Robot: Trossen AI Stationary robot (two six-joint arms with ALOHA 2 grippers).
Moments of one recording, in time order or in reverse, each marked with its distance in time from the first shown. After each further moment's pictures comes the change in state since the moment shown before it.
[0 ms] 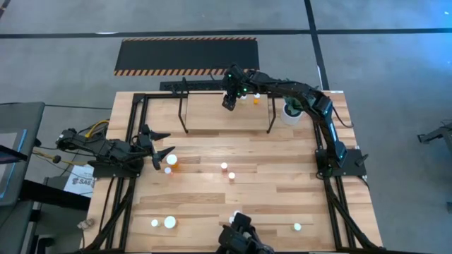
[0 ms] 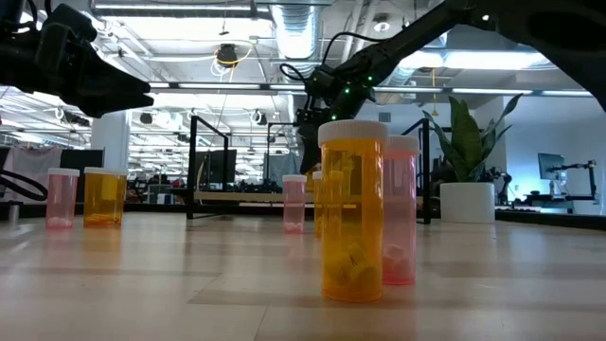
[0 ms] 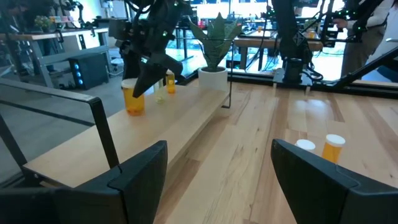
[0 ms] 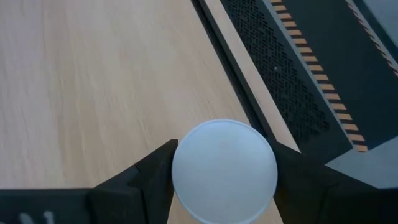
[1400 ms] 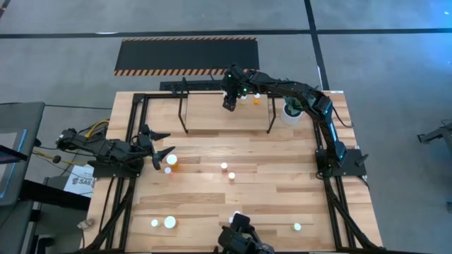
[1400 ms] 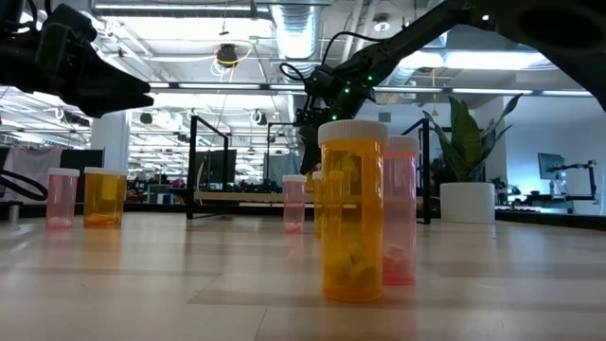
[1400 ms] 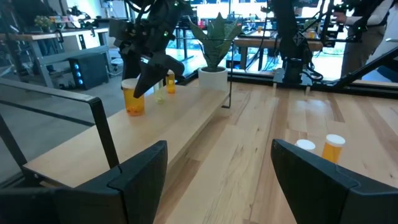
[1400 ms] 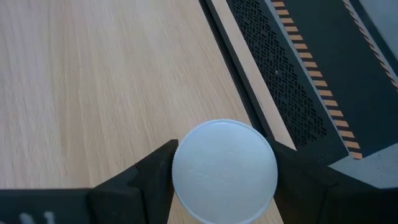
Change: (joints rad) left arm 0.000 0.000 0.000 0.000 0.000 0.000; right arm 0.001 0.000 0.000 -0.002 -0.001 -0.049
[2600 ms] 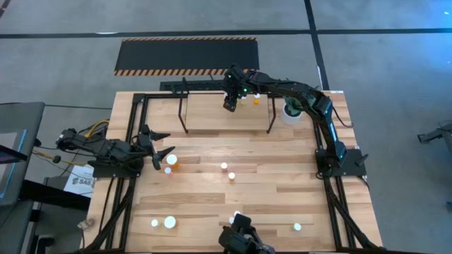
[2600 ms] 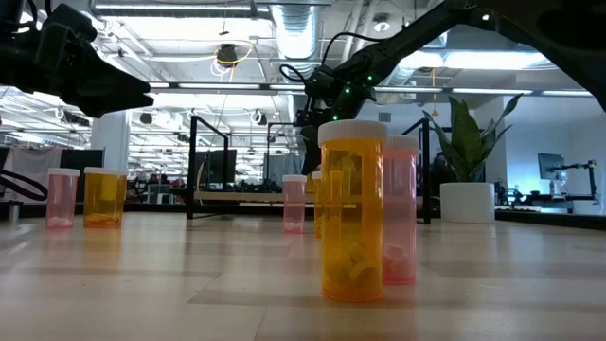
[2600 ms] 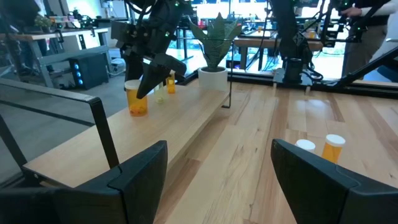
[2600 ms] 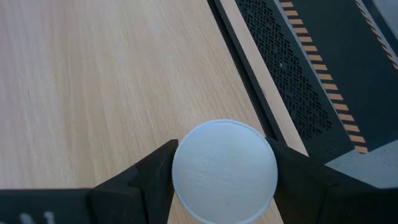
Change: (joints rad) left arm 0.000 0.000 0.000 0.000 0.000 0.000; right arm 0.001 0.000 0.000 -0.025 -0.008 0.012
